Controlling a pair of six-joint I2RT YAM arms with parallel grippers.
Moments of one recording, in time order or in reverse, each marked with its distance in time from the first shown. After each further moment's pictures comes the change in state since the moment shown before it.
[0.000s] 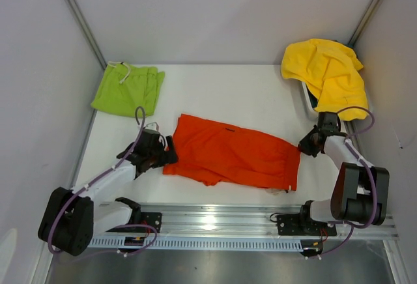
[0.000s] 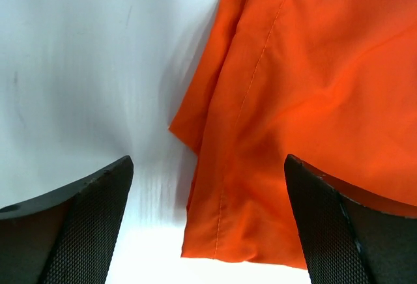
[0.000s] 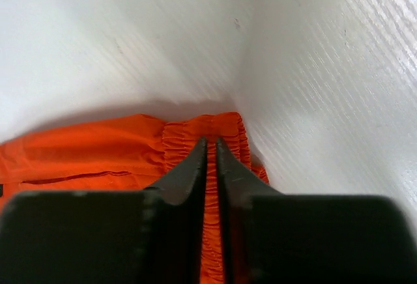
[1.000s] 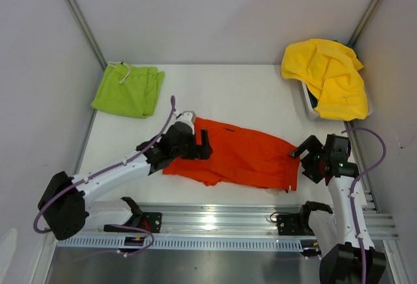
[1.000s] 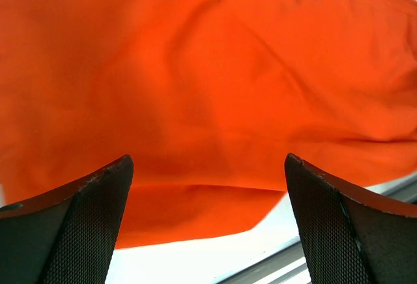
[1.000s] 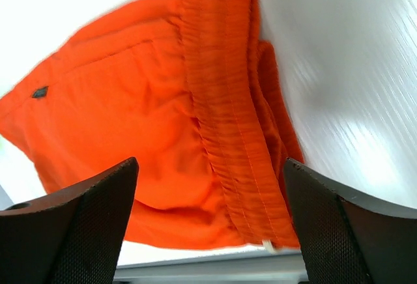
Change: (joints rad) left arm -0.393 0.028 0.256 -0.018 -0.063 -0.073; right arm -0.039 -0.576 -0.150 -0.304 -0.210 0.001
